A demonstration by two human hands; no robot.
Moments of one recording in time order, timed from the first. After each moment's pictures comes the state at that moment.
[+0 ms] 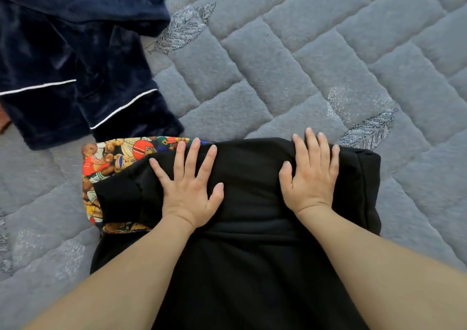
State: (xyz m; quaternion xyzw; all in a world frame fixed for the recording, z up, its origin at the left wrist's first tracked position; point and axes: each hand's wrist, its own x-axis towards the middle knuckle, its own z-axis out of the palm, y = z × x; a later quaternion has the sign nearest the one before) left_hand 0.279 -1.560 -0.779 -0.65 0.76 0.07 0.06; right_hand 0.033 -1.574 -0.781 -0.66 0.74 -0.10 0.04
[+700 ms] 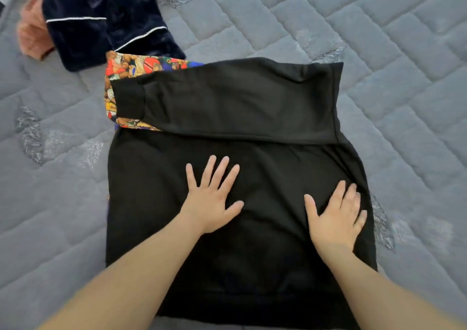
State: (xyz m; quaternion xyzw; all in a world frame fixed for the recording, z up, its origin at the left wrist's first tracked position) left_hand 0.245 -1.327 -0.744 -0.54 0.81 0.18 0.15; right_hand -0.025 -1.265 -0.741 -0.45 0.87 0.03 0.18
